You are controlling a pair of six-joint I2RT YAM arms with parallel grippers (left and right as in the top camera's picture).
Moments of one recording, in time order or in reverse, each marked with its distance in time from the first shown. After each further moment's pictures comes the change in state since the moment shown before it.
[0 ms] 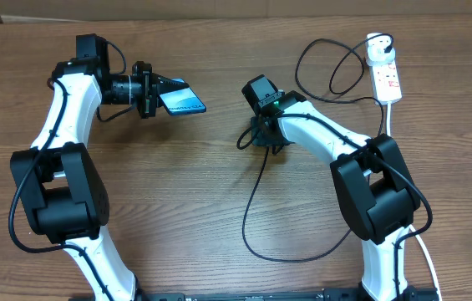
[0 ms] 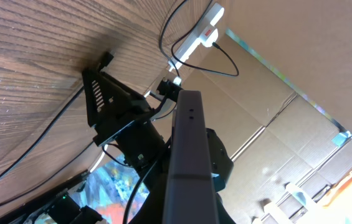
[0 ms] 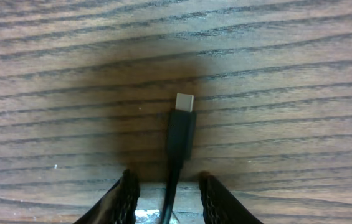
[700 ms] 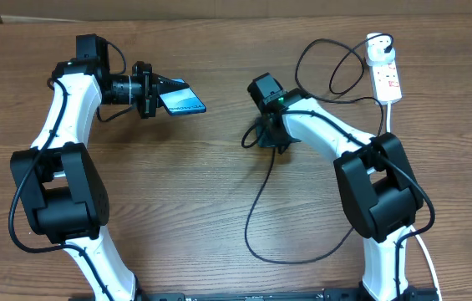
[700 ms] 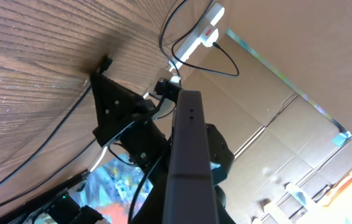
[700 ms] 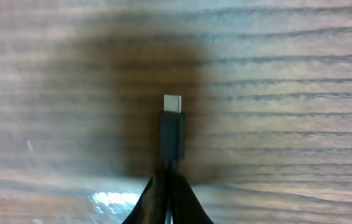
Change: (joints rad) left arm 0.000 0.000 0.000 -0.003 0.000 0.001; right arm -0.031 0.001 0.011 -0.073 -0.040 -0.124
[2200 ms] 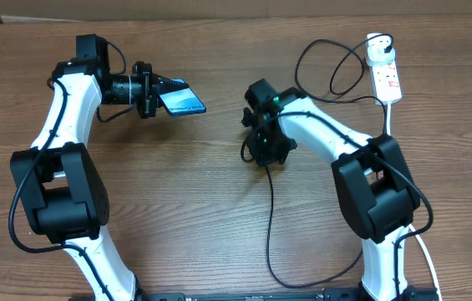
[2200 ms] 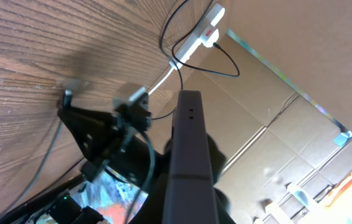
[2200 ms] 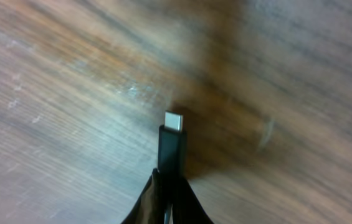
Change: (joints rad) left arm 0.000 0.000 0.000 0.000 -0.003 0.008; right arm 0.018 0.000 0.048 -0.196 -0.279 -0.329
